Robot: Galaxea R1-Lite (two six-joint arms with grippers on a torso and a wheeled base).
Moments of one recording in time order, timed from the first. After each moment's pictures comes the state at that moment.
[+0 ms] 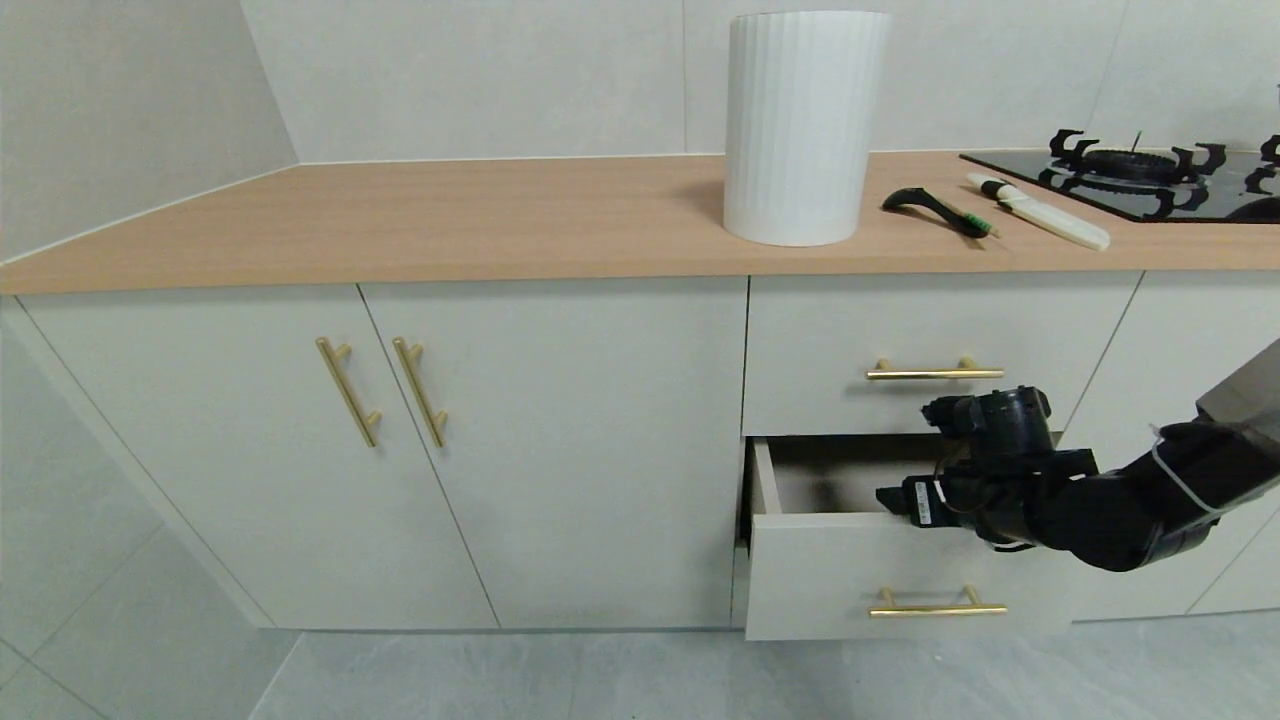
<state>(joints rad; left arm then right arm) 0.00 0.00 0.00 0.00 0.03 0.00 0.26 2.08 -0.89 -0.51 -0.17 0.12</state>
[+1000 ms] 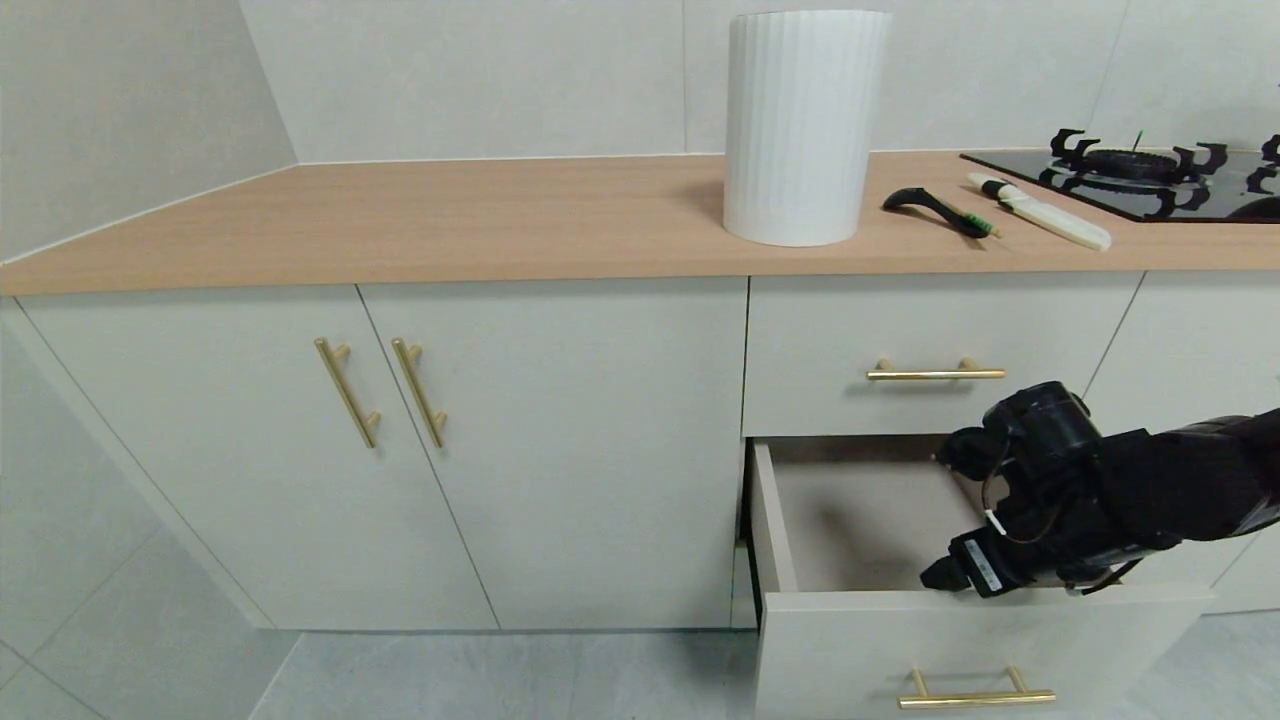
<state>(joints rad) 0.00 0.00 0.00 0.00 0.03 0.00 0.28 1.88 -0.92 0.09 -0.09 -0.06</state>
